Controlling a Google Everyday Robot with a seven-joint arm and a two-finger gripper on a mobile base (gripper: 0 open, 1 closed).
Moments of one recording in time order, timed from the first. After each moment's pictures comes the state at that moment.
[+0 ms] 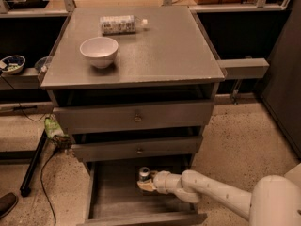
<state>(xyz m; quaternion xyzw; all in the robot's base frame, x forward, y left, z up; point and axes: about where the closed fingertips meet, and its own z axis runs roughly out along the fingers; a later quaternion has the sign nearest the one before) 0.577 0.020 0.275 -0.39 0.76 0.32 0.40</state>
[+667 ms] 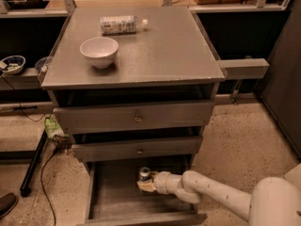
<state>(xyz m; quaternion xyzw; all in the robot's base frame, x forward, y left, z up) 0.576 0.021 0.274 -0.38 0.76 0.34 0.40</state>
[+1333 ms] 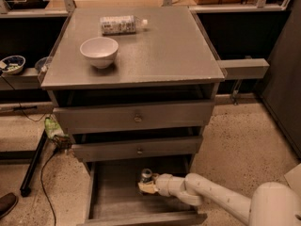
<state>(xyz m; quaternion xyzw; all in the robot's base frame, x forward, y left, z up) 0.571 0.016 0.268 -0.35 0.76 0.37 0.40</state>
